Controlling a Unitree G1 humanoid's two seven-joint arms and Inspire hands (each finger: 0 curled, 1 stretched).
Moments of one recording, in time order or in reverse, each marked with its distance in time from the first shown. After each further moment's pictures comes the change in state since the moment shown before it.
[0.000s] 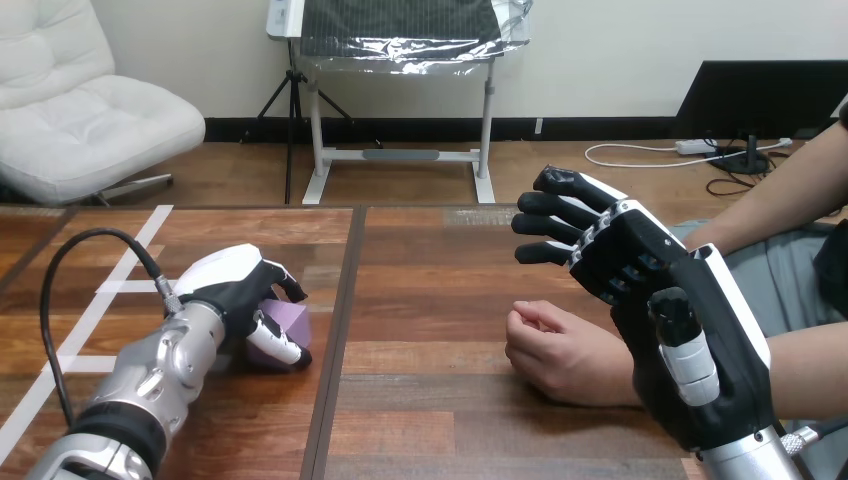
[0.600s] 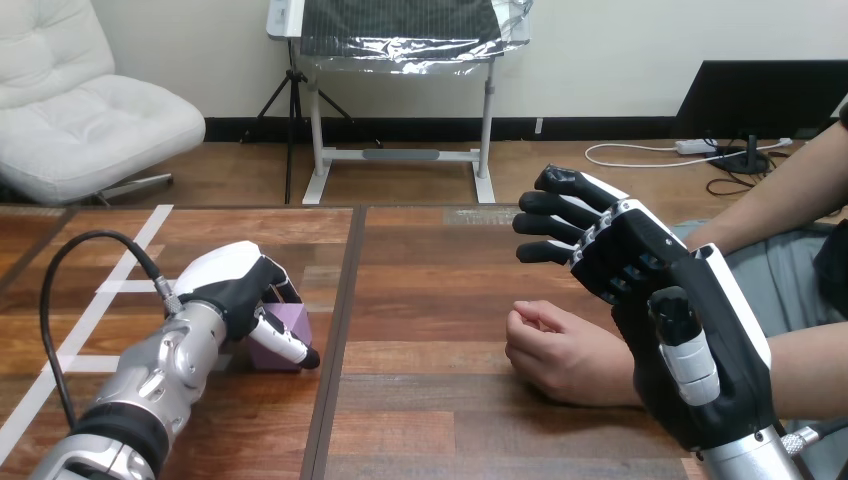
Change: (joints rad) left arm 0.000 -0.007 0.004 0.006 -0.022 0.000 0.026; right arm 0.000 0.000 0.000 0.000 -0.001 0.000 -0.004
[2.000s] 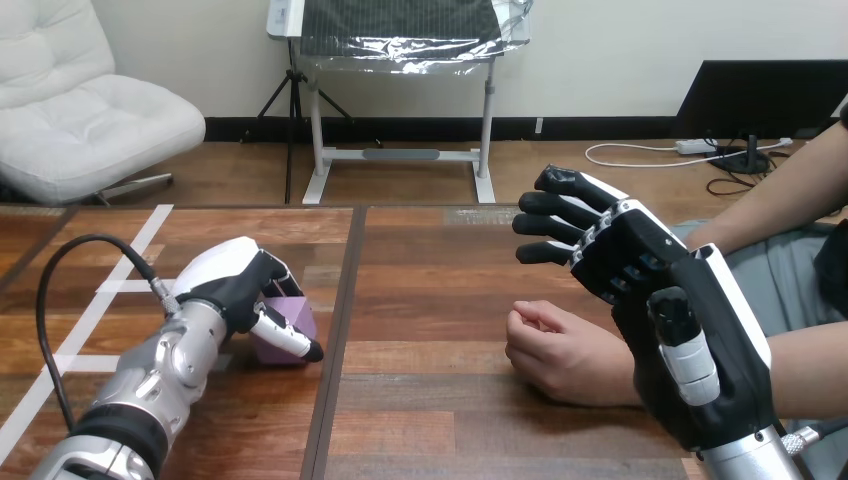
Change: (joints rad) left arm 0.002 0.000 0.009 0.006 -0.050 -0.027 0.019; right arm 0.000 -0.002 -0.001 0.000 -0.002 0.000 0.000
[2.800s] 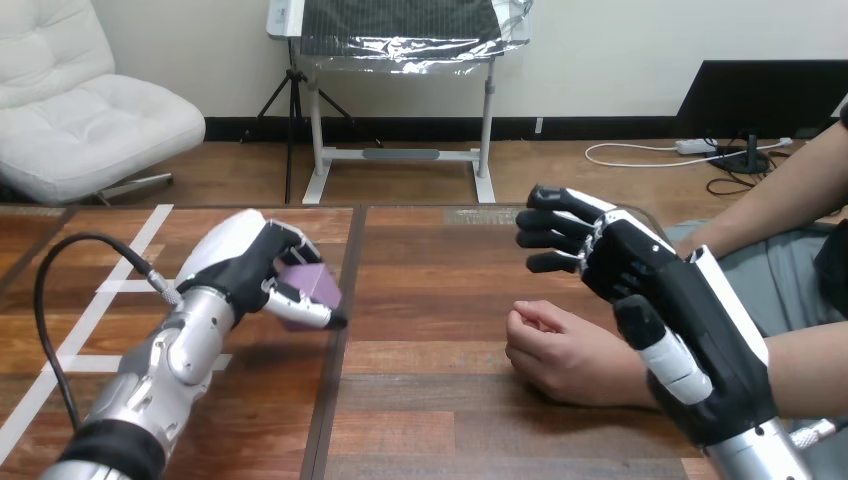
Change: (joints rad) left arm 0.094 0.008 0.080 -0.219 -0.077 -0.036 0.005; right arm -0.024 -0.044 -0.037 0.043 -0.144 -0.018 -0.036
